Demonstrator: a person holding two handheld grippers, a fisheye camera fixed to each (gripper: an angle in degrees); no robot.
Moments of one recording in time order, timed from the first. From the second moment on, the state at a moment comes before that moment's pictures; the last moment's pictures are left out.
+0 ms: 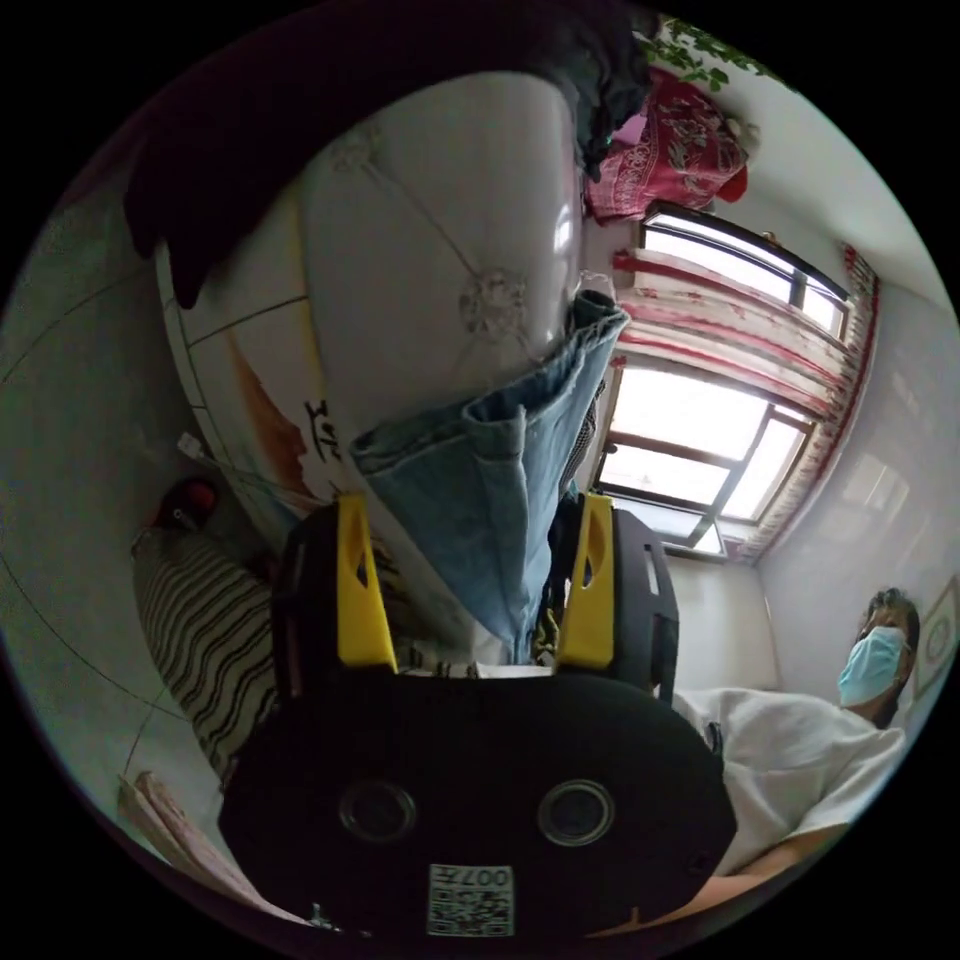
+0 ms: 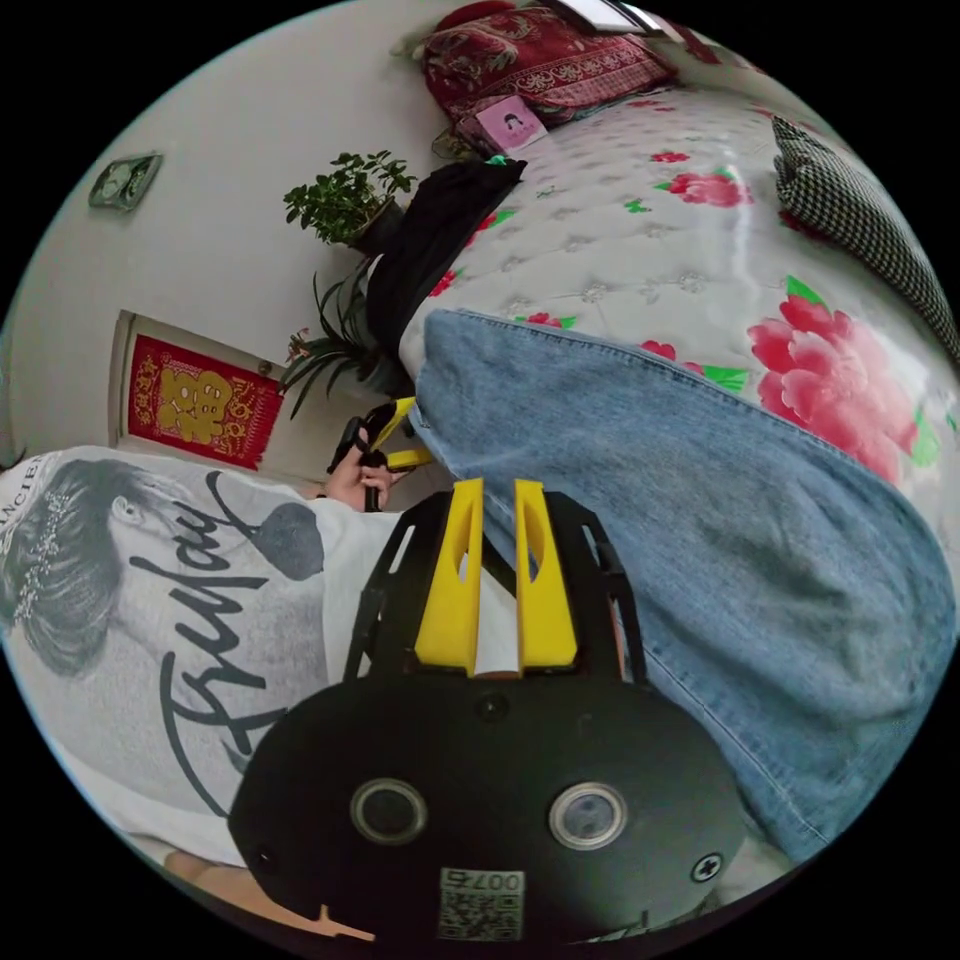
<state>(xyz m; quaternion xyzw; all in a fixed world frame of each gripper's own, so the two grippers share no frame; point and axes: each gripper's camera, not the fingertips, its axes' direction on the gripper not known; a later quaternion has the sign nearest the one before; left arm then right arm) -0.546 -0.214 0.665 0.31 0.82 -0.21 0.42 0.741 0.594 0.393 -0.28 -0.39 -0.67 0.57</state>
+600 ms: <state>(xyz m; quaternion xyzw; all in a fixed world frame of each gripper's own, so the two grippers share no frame) -0.549 -0.171 0.458 0.56 0.63 0.01 0.53 0.849 0.412 0.312 -0.19 -0.42 -0.53 0.71</state>
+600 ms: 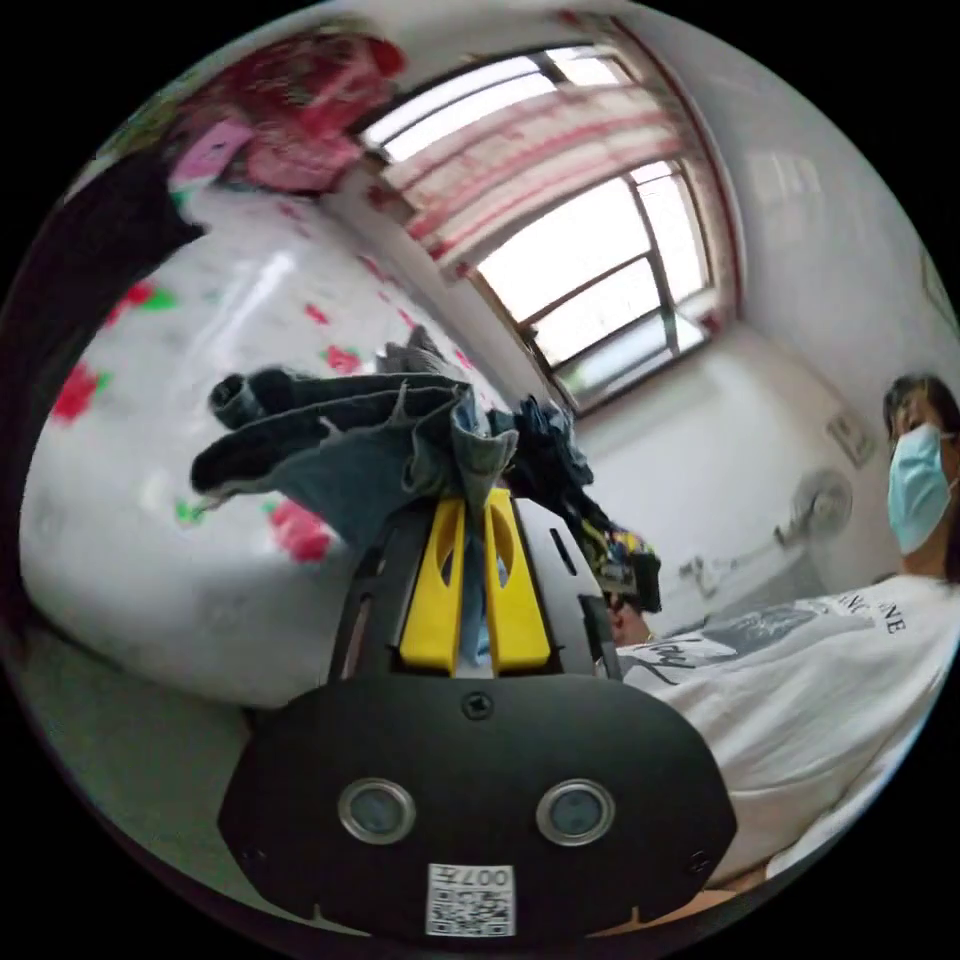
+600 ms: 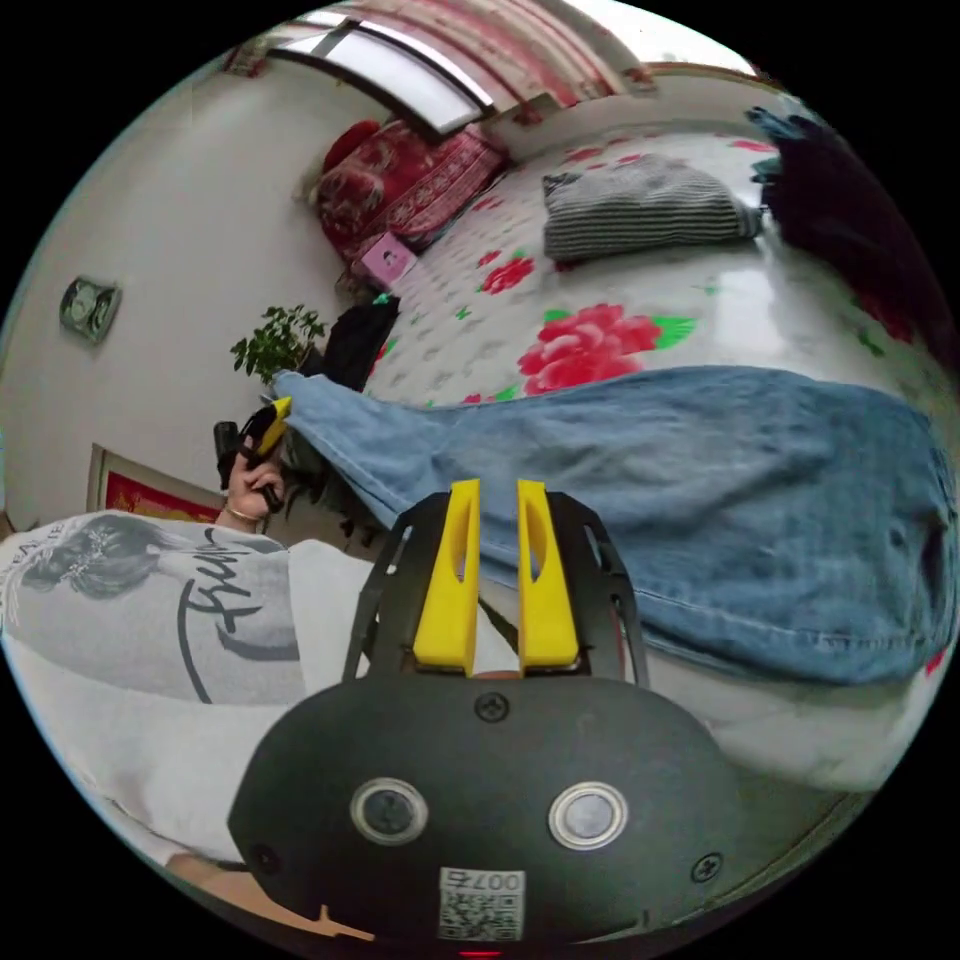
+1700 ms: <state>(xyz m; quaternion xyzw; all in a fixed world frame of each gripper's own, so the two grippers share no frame) -0.189 -0.294 0.346 0.37 0.53 0.19 0.74 0.975 0.194 0.285 -0.16 -0.40 -0.39 0.81</state>
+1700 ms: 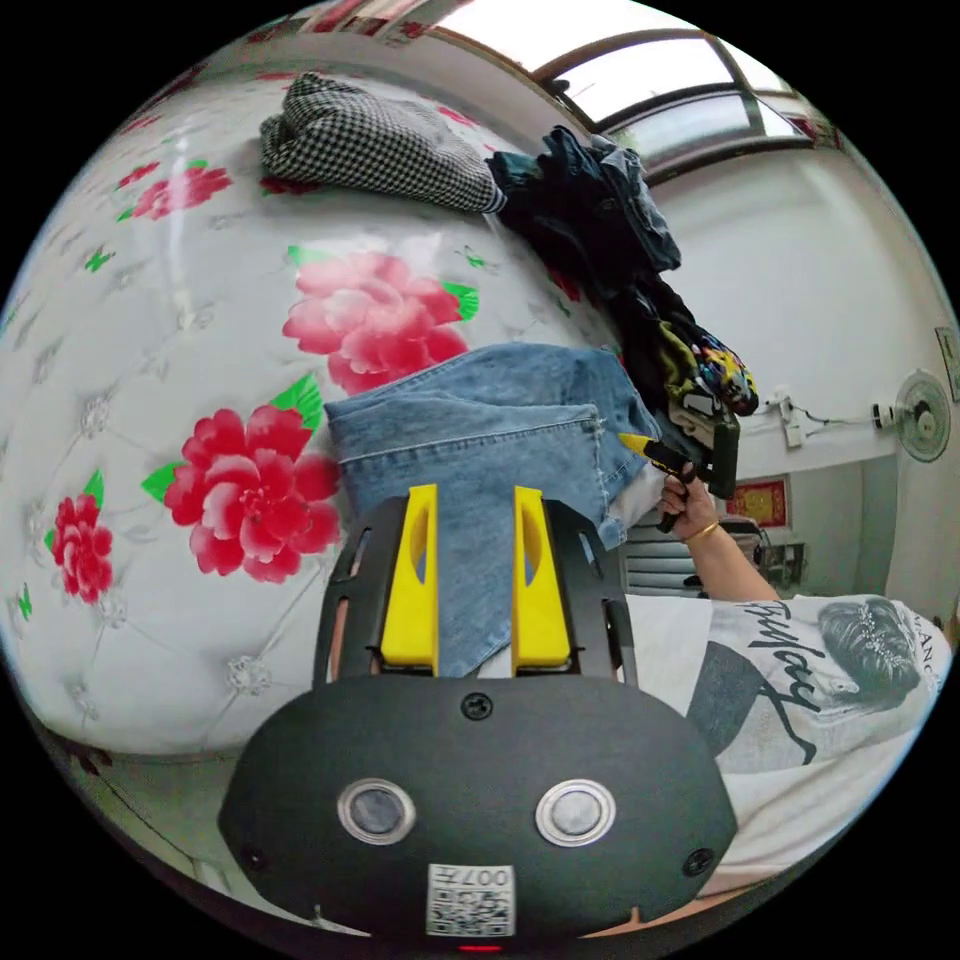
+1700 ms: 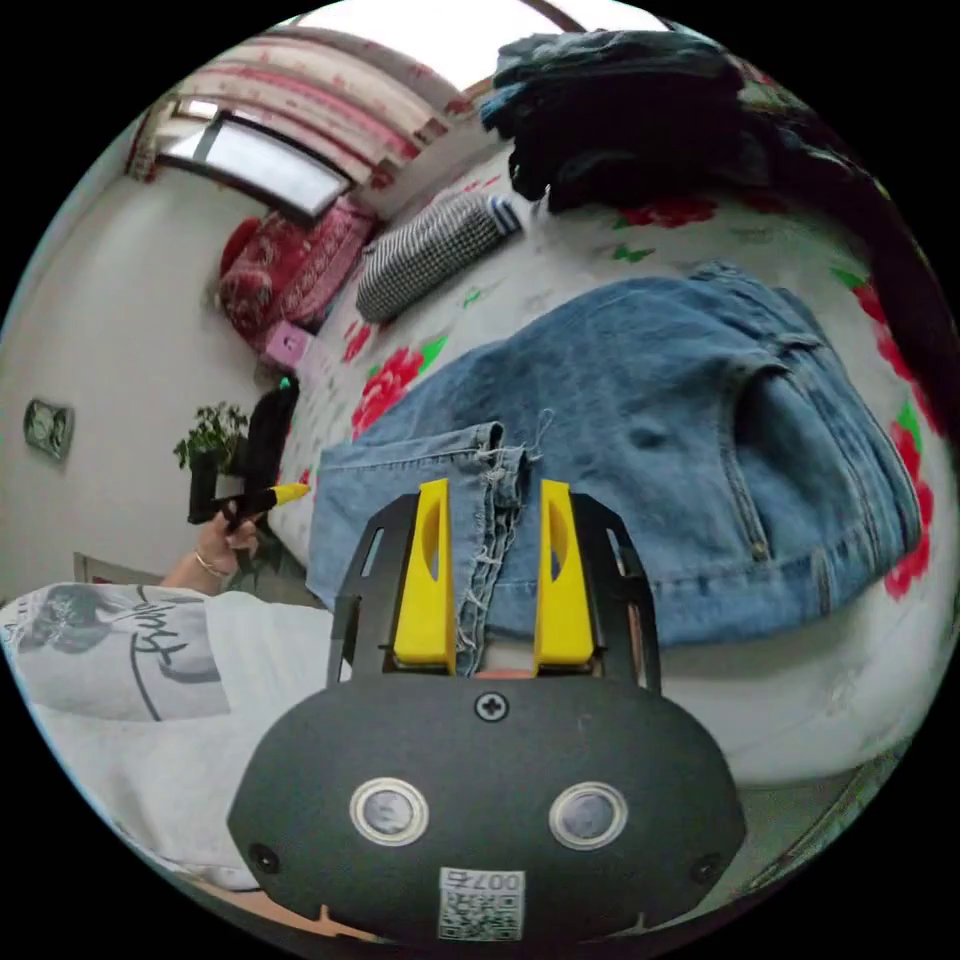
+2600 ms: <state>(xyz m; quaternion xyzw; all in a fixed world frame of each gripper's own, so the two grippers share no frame) -0.215 -0.334 0.350 0.39 0.48 0.11 0.78 0.999 0.149 0.199 -0.08 -0.34 -0.34 0.87</state>
